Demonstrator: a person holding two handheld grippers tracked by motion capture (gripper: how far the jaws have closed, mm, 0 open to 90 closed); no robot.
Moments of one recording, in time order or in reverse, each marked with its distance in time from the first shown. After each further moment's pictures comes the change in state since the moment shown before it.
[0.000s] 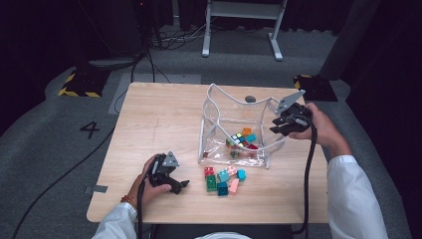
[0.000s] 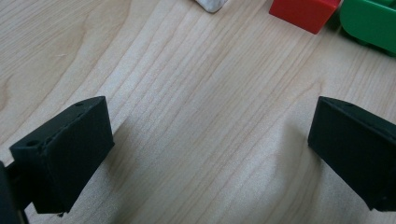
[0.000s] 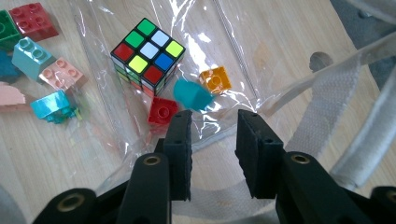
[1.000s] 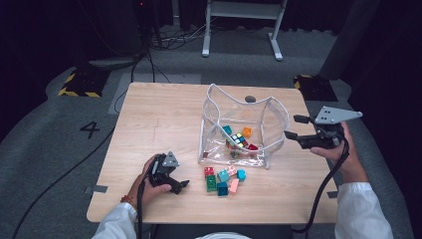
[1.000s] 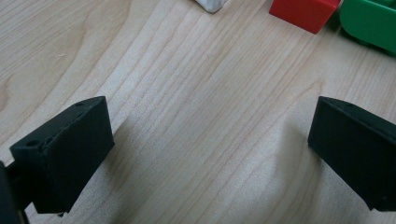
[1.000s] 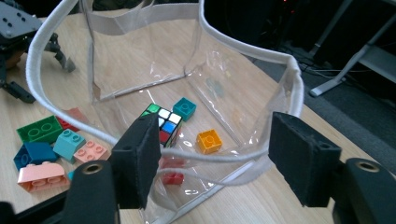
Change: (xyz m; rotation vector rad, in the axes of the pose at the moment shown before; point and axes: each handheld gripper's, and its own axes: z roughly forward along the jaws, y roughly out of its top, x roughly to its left) left arm 0.000 0.000 0.000 0.000 0.001 0.001; right arm 0.035 -0.066 -0.053 -0.483 -0.111 0.207
